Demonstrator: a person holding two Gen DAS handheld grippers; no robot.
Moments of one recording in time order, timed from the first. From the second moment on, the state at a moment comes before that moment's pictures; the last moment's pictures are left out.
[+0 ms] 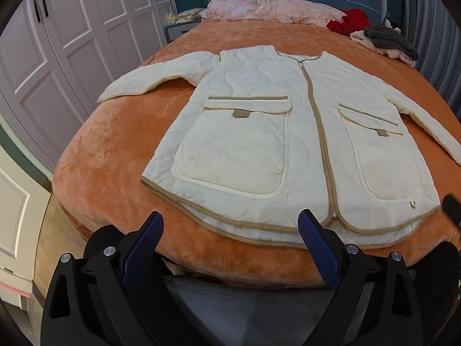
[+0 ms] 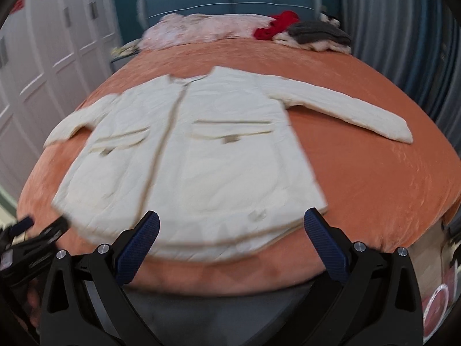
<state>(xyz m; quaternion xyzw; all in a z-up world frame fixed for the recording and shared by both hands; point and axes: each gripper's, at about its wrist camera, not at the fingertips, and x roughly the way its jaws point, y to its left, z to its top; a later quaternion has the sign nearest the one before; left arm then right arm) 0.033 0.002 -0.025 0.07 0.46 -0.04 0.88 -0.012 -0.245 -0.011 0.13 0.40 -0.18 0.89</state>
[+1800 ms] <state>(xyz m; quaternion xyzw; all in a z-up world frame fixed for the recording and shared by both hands) 0.205 0.038 -0.059 0.01 0.46 0.06 0.89 0.312 -0.283 0.078 0.14 0.27 0.06 0.95</state>
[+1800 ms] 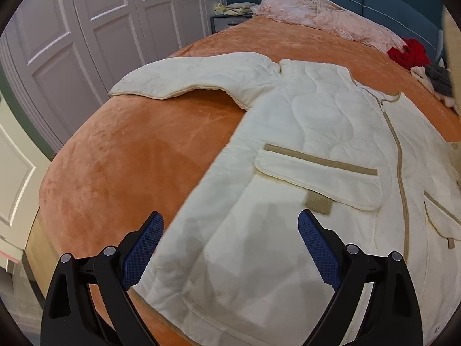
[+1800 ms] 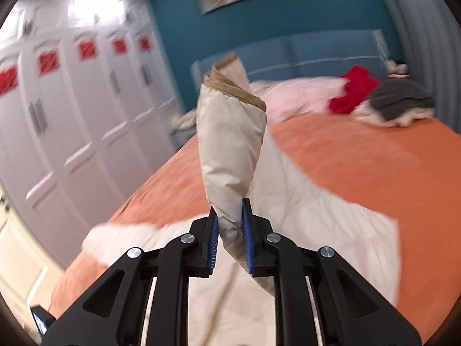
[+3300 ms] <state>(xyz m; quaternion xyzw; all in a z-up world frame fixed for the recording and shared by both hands) 0.337 -0.011 -0.086 -0.14 0.49 -0.09 0.86 0.220 -0.420 -0.090 0.33 0.35 -0.15 0.87</state>
